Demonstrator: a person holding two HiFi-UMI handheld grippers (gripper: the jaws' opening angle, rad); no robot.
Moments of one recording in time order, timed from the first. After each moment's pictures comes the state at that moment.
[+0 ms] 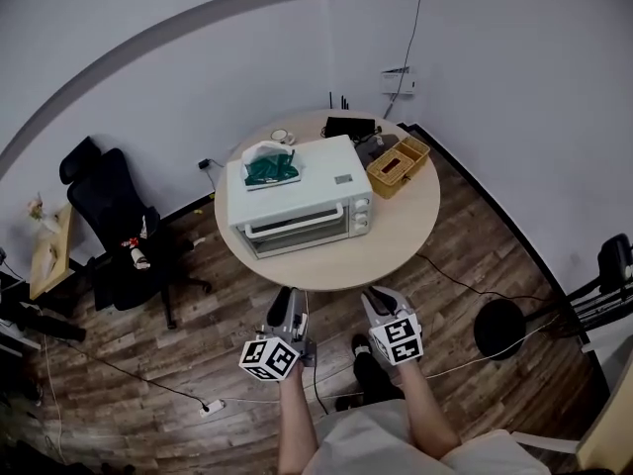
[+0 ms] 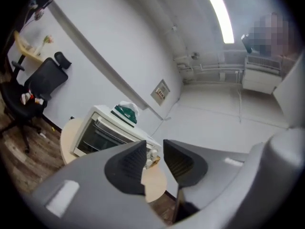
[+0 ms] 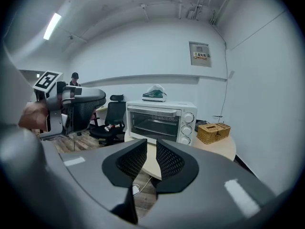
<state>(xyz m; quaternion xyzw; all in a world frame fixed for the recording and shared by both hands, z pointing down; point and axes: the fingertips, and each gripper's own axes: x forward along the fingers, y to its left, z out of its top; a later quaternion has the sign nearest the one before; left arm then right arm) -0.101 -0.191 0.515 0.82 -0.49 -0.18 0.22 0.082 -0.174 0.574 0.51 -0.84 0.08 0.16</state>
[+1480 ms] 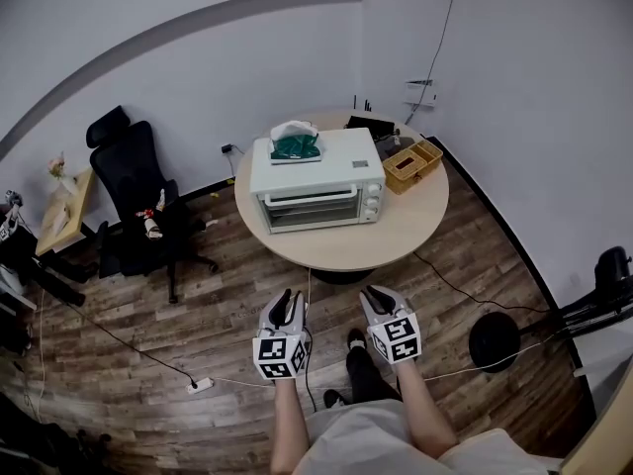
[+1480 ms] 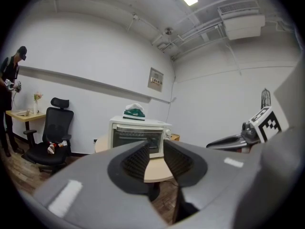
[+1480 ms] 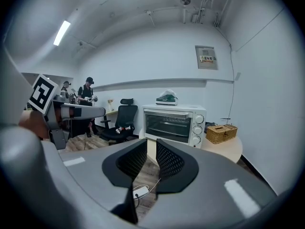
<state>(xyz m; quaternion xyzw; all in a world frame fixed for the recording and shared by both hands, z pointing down) -0.119 -0.094 0.542 0.81 -0.58 0.02 0.09 0.054 -0.101 0.564 0.47 -0.87 0.07 0.14</state>
